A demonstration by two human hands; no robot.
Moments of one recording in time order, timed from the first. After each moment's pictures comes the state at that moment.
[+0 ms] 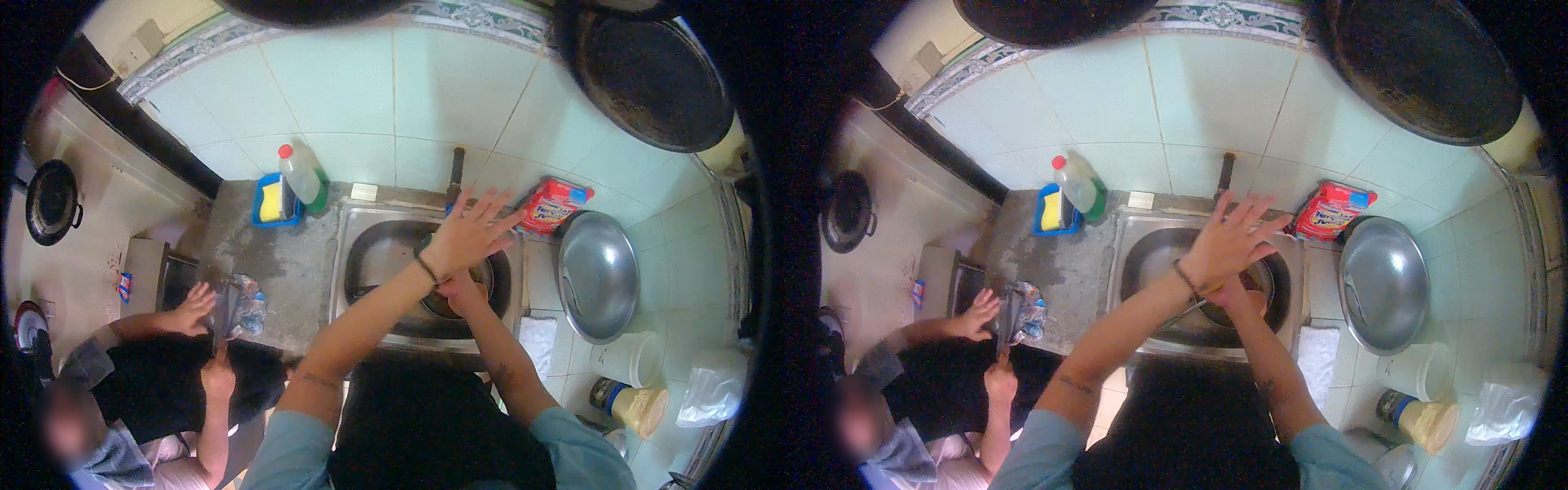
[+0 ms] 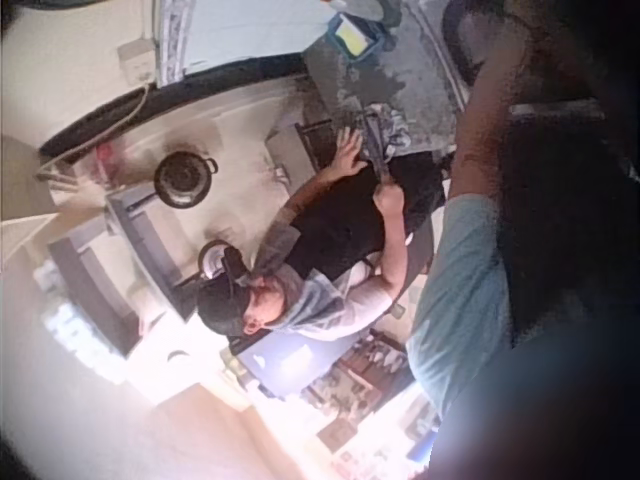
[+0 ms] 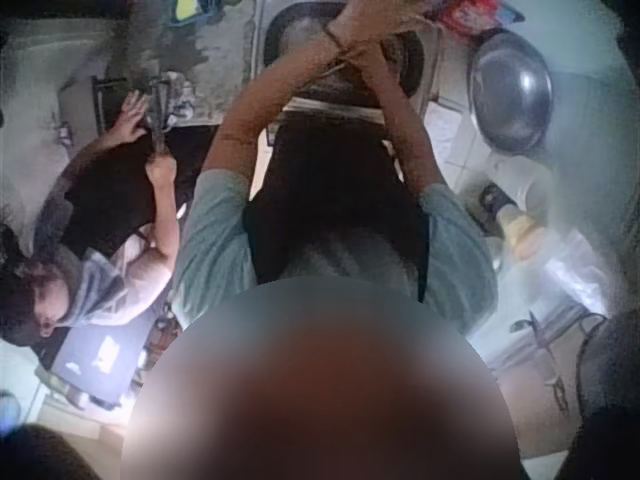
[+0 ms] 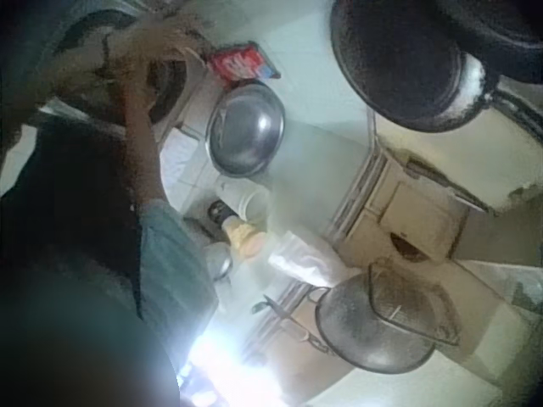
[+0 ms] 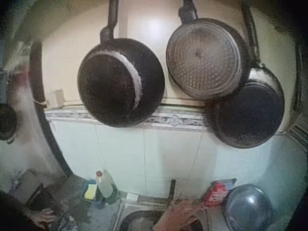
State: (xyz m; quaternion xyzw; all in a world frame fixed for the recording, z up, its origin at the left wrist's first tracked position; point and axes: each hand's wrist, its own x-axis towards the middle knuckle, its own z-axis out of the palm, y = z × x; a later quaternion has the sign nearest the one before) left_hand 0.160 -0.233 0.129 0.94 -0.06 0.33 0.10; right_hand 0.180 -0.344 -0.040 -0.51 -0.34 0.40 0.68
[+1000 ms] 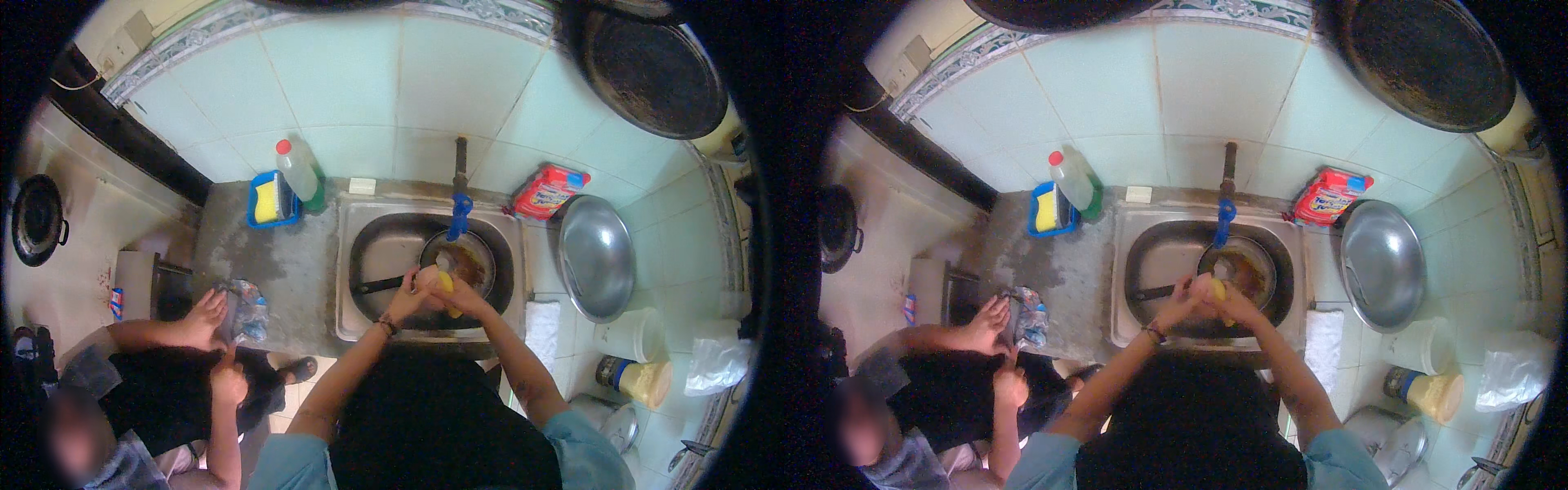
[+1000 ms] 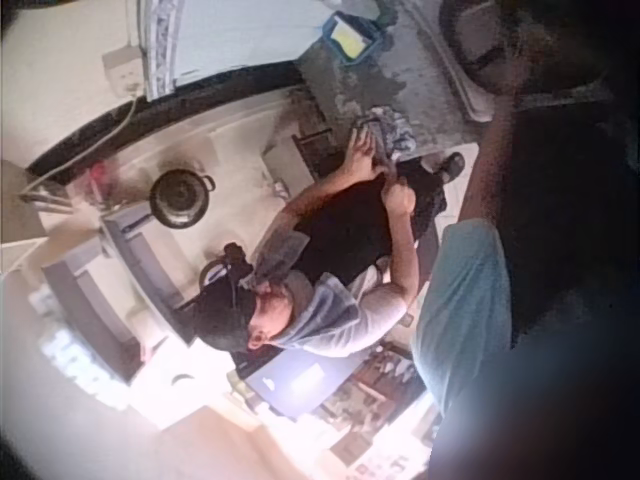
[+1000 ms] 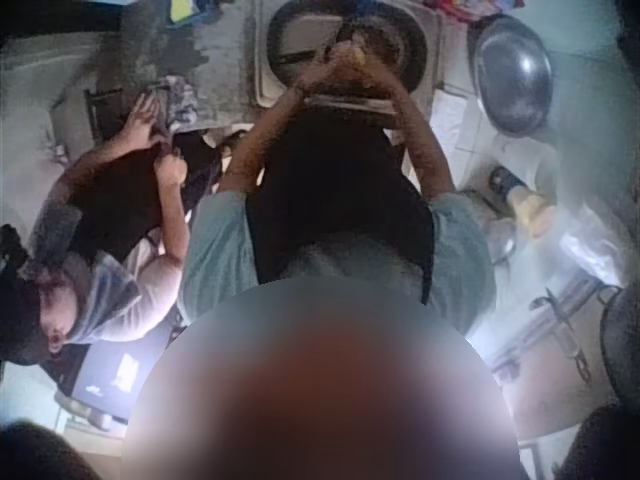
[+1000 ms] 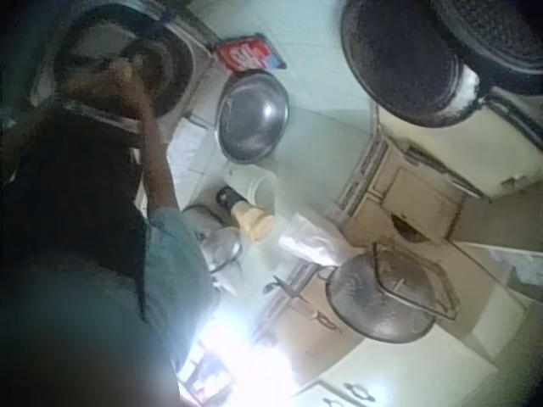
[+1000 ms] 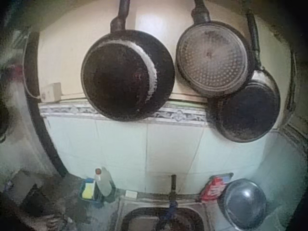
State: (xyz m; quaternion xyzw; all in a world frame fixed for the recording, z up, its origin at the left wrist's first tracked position) left_hand 0.022 -0.236 -0.069 0.58 0.29 0.05 0.76; right_hand 0.156 -0.370 -0.072 -0.77 -0.25 0.44 0.39
